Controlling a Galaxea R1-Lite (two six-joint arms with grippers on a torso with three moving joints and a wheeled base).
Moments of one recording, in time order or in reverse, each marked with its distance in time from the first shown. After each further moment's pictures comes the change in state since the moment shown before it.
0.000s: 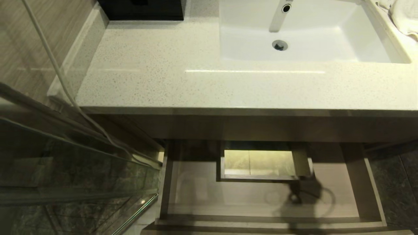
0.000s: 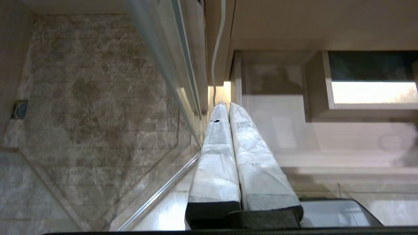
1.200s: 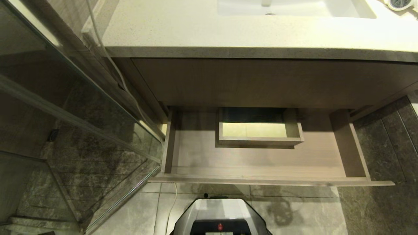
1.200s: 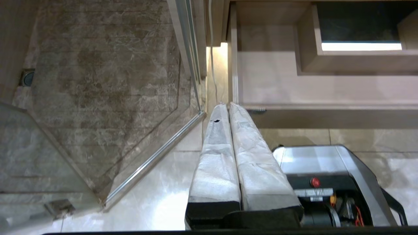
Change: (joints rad) left arm 0.001 0.000 0.000 0.000 0.000 0.000; right arm 0.000 -0.111 0.201 -0.150 0.003 0.161
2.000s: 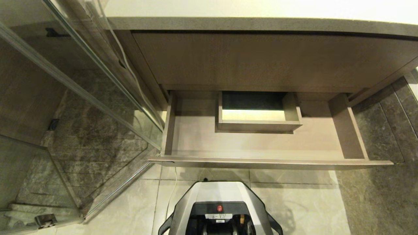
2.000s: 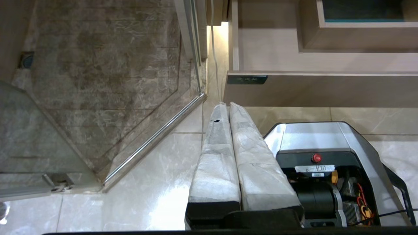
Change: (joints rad) left arm 0.000 0.000 0.000 0.000 0.000 0.000; right arm 0.000 -0.060 0.092 -0.041 0.000 0.001
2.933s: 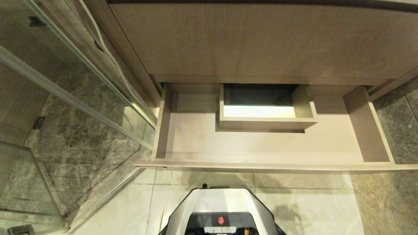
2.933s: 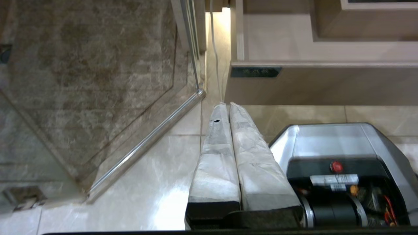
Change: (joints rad) left arm 0.000 0.000 0.000 -0.001 0.000 0.000; right arm -0.001 -0.028 0.046 -0.035 0.000 0.000
